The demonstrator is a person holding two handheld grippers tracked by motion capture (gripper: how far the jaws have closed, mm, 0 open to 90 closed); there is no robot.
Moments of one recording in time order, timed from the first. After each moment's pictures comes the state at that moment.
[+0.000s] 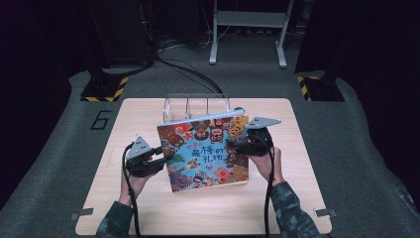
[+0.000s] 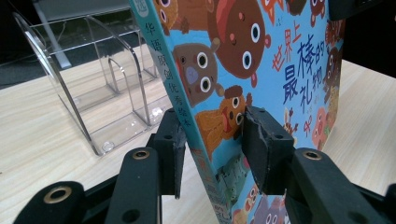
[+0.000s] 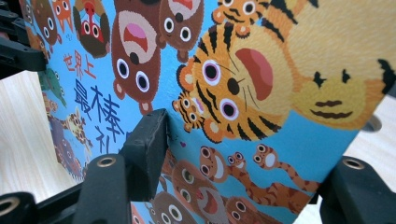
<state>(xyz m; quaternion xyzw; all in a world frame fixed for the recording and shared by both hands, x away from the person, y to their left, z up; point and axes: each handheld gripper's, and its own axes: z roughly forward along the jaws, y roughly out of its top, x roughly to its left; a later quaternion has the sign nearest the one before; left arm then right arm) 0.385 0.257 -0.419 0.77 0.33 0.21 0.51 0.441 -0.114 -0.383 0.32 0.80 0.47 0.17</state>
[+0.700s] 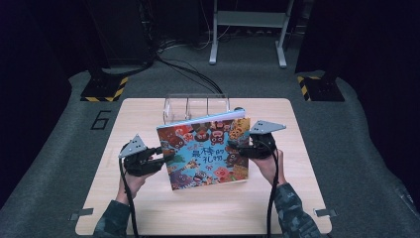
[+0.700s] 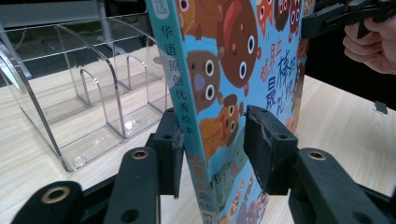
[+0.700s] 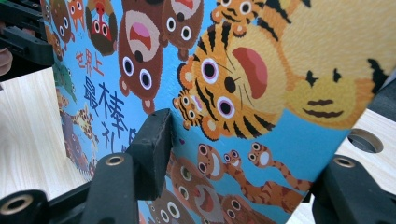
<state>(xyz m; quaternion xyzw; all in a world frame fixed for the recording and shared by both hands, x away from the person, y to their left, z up) 0.390 0.265 -0.421 0.76 0.31 0.16 0.55 0.434 -0.123 -0.388 0.28 0.80 0.50 0.18</state>
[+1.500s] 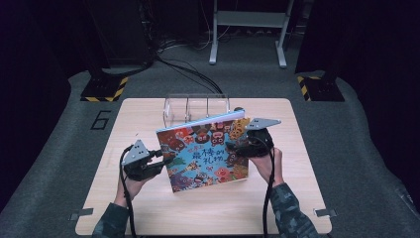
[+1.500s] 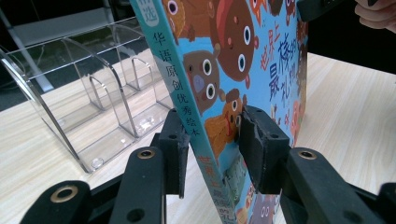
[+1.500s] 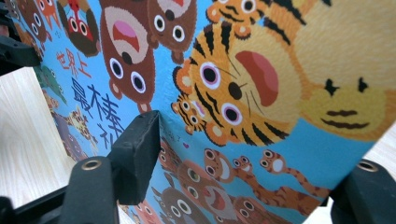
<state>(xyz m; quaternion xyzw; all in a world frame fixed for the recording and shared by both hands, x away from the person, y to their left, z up) 0.374 0.260 -0.417 0.78 0.27 0.21 0.52 0.437 -0.114 -0.381 0.32 0.81 0.46 0.15</state>
